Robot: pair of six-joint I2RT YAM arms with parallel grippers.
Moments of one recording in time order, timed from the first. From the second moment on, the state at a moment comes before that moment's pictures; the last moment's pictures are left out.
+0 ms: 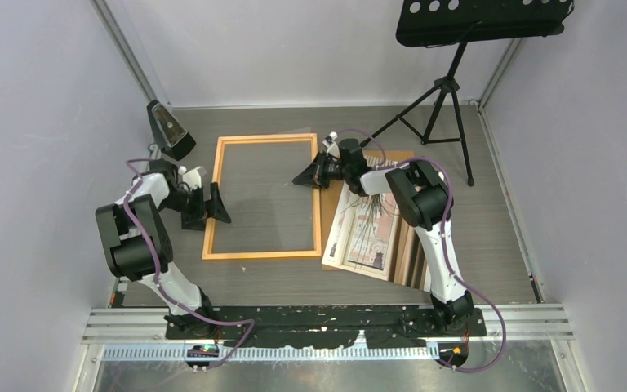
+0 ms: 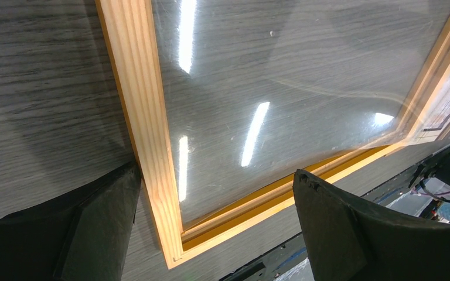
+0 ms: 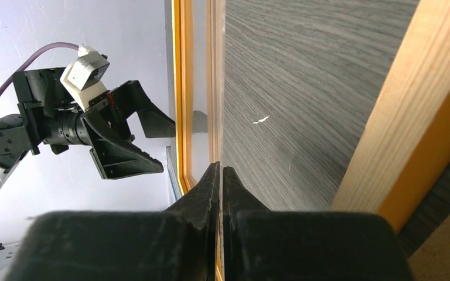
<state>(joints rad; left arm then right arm) 0.30 1.70 1.04 -0.81 0.57 0.18 0.49 2.32 1.36 0.55 -0.74 1.06</state>
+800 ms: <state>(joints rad) 0.30 1.70 1.03 -0.80 0.57 0.18 0.49 2.32 1.35 0.59 -0.73 1.16</state>
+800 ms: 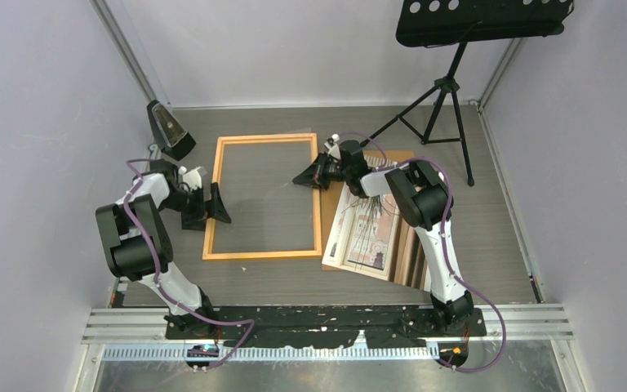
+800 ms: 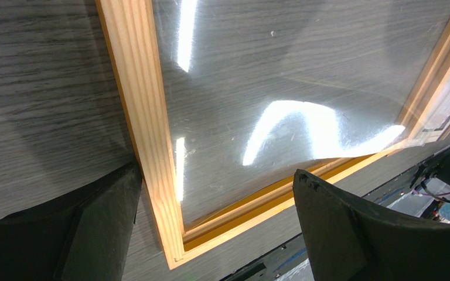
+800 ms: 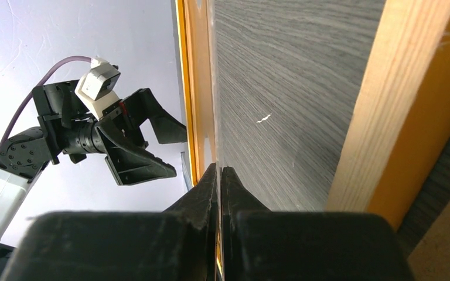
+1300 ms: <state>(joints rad) 0.30 1.70 1.03 -0.80 0.57 0.18 0.49 2.32 1.30 0.66 -0.72 1.21</state>
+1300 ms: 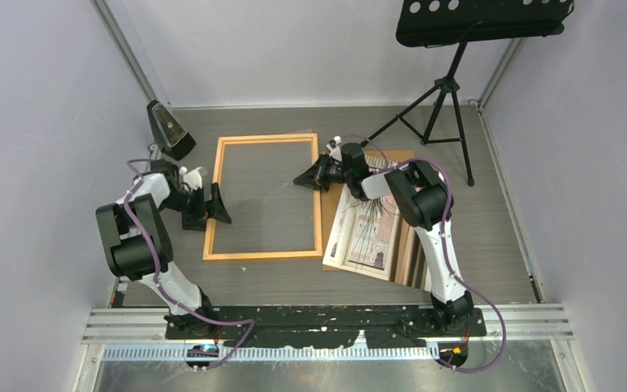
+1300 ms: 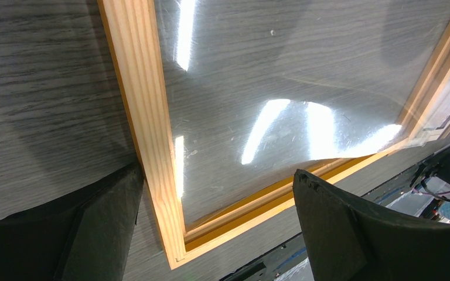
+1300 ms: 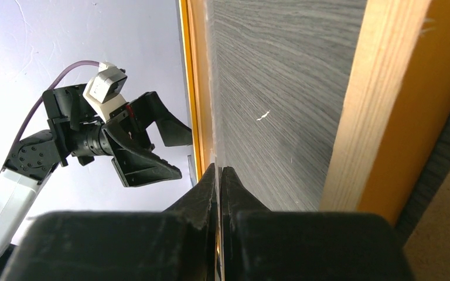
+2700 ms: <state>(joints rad) 0.25 1.70 1.03 -0.81 0.53 0.17 0.49 2.32 1.40 0.39 -0.69 0.98</state>
